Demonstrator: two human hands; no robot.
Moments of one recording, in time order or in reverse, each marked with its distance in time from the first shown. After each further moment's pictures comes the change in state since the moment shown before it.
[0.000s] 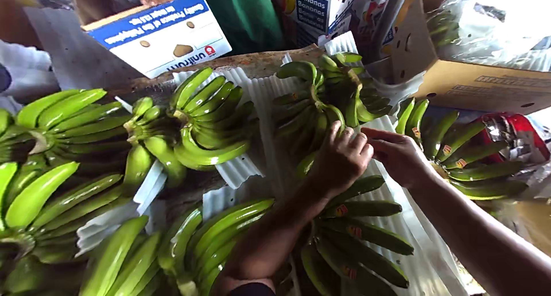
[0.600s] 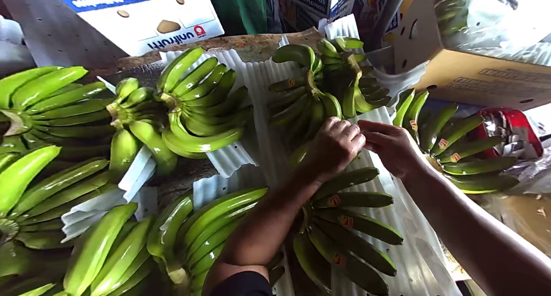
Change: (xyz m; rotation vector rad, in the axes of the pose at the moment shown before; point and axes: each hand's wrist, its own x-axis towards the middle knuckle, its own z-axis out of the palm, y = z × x) left_hand -0.006 -0.013 0.024 -0.097 -0.018 0.021; right_hand 0.011 0.012 -0.009 -0.042 -0.012 0.038
